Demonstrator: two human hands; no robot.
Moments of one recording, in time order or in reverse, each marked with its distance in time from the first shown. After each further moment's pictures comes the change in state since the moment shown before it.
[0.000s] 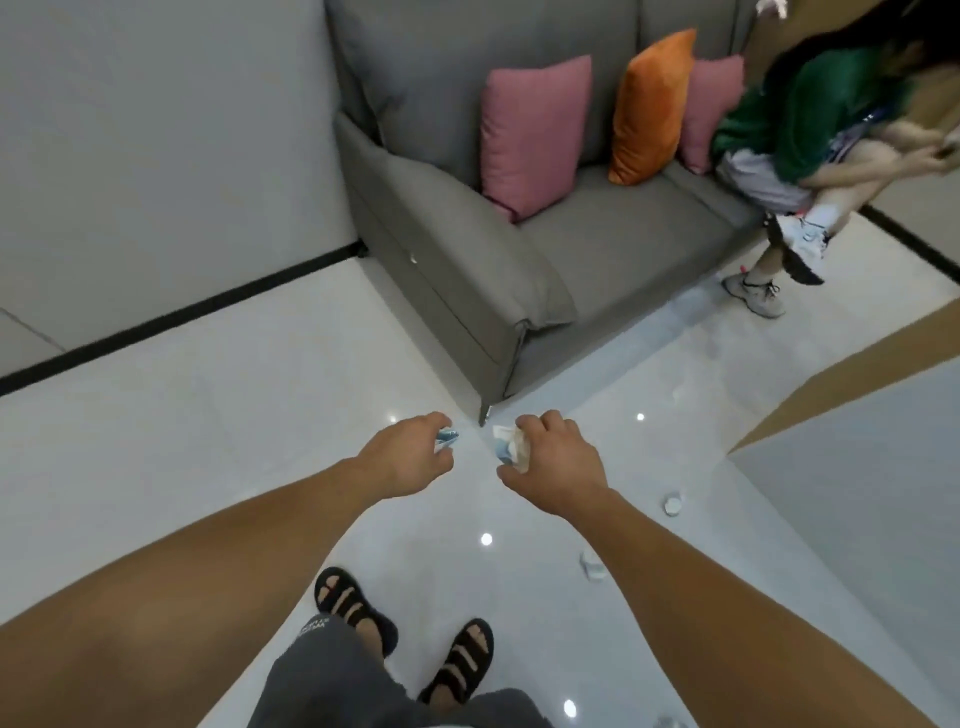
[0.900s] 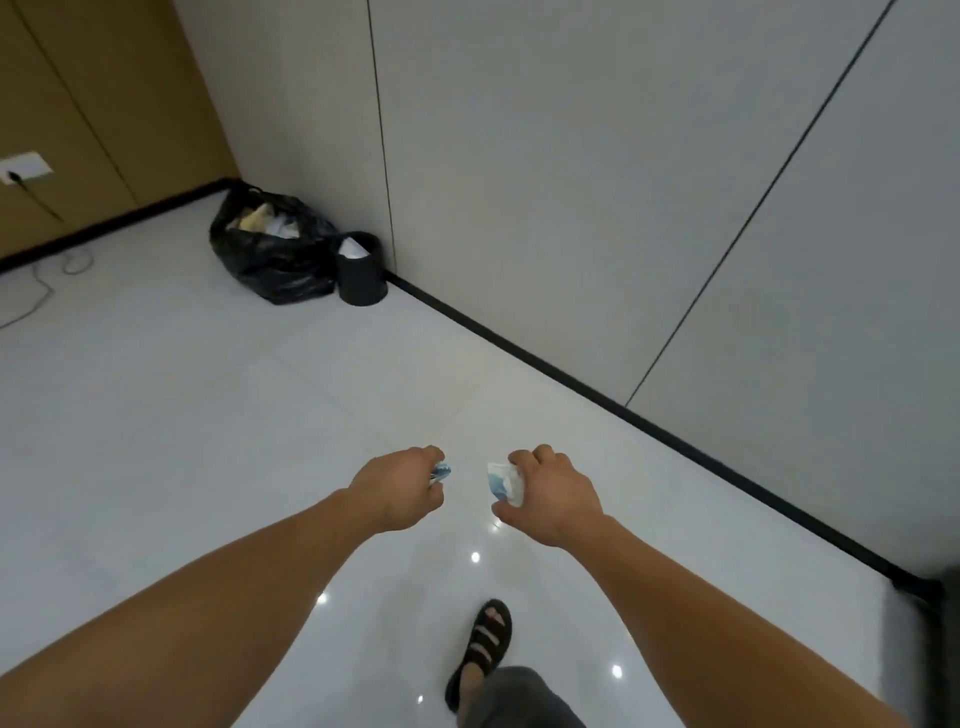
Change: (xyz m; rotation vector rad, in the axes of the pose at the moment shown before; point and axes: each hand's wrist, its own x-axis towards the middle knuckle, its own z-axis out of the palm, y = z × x) left_hand -0.530 -0.540 -0.126 -0.250 0.618 -0.975; right_hand -0.105 -0.781 0.160 -0.301 -0.308 -1.236
